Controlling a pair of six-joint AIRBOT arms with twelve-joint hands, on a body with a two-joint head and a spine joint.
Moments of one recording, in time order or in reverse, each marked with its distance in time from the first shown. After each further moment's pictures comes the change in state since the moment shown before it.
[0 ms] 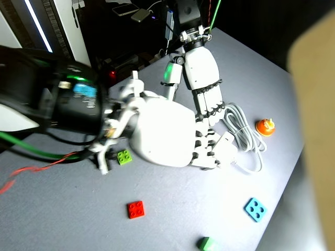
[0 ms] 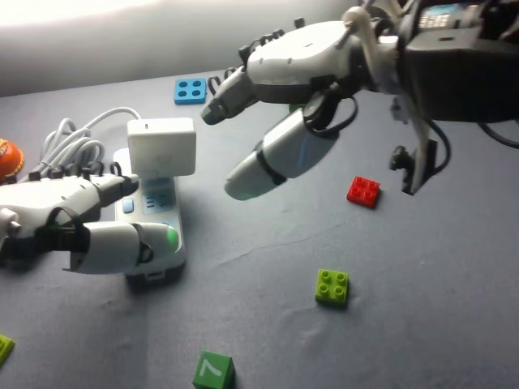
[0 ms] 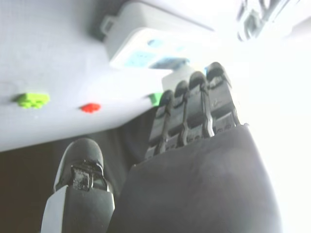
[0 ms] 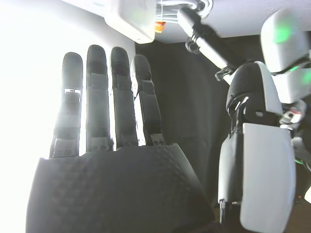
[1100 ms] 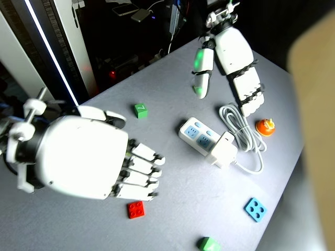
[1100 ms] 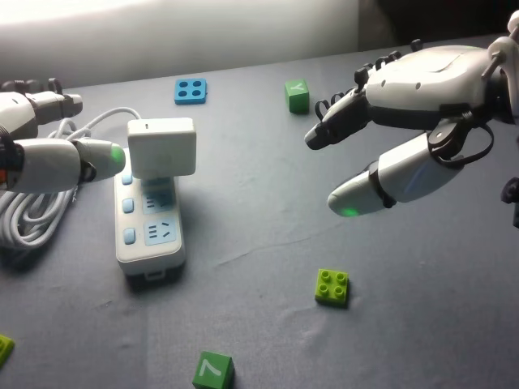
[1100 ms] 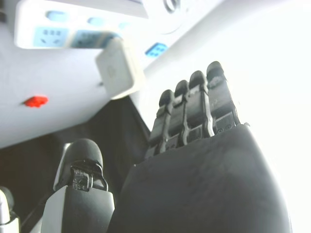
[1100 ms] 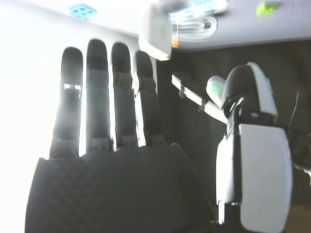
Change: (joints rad) left arm -0.154 0.105 0.051 0.000 0.042 0.118; right arm -0.088 0.281 -0.181 -0.003 0.073 0.014
